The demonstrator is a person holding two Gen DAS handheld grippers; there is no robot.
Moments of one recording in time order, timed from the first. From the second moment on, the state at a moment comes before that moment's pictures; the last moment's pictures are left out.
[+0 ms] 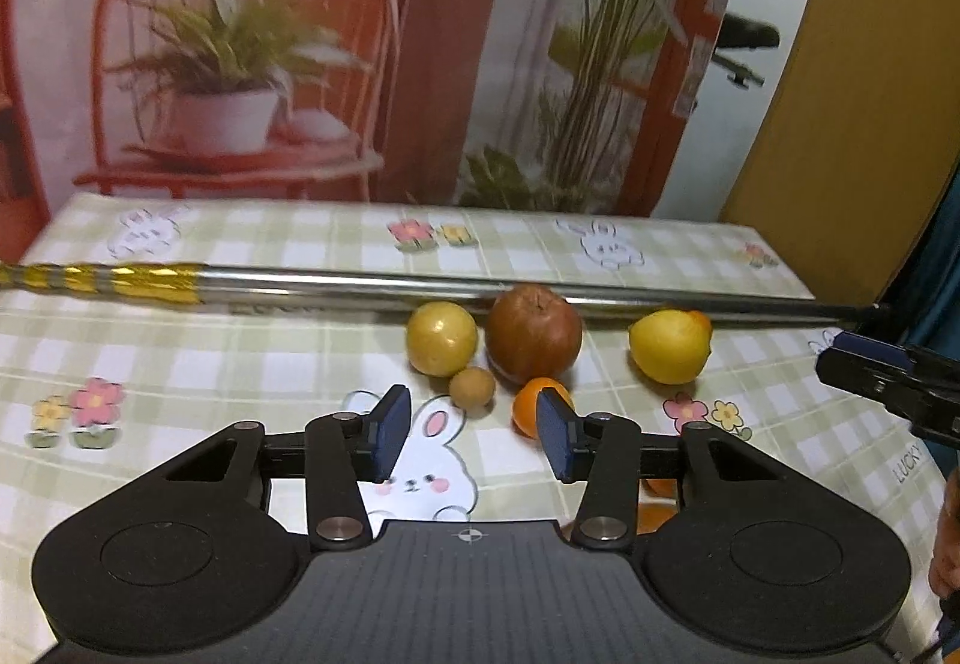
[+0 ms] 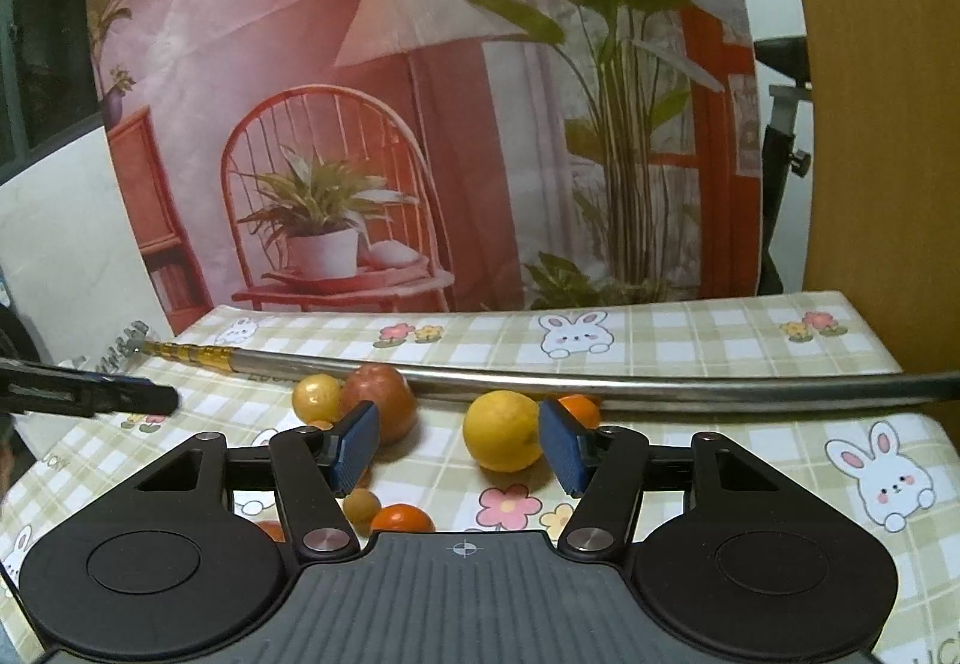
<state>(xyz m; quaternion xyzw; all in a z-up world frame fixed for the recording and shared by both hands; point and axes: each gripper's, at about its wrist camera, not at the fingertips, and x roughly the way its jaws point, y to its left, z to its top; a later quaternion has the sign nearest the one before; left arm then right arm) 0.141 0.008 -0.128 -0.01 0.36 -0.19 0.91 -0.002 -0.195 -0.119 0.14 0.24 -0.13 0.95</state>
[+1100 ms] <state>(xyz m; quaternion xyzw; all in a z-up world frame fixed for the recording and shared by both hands) 0.192 -0.016 -0.180 -0.01 0.42 -0.20 0.88 0.019 -0.226 -0.154 0.18 0.26 -0.11 0.94</state>
